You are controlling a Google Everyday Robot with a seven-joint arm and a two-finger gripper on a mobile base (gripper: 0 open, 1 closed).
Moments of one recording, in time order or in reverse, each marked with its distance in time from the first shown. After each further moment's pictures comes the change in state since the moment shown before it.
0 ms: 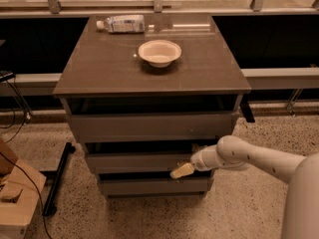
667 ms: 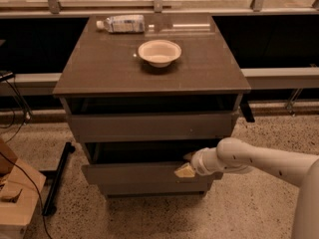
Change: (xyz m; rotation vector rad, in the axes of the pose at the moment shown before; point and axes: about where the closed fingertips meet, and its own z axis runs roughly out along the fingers) arm -0.003 0.027 -0.021 0.026 0.059 -0.051
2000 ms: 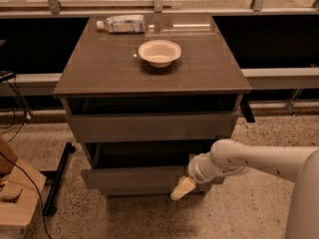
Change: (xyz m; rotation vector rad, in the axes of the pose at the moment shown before) arm 0.011 0.045 -0.017 -0.055 0.125 -0.075
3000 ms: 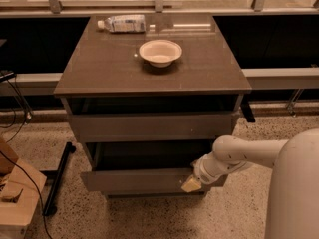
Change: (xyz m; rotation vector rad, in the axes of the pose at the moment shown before) arm 0.043 0.001 0.002 -0.083 0.144 0.001
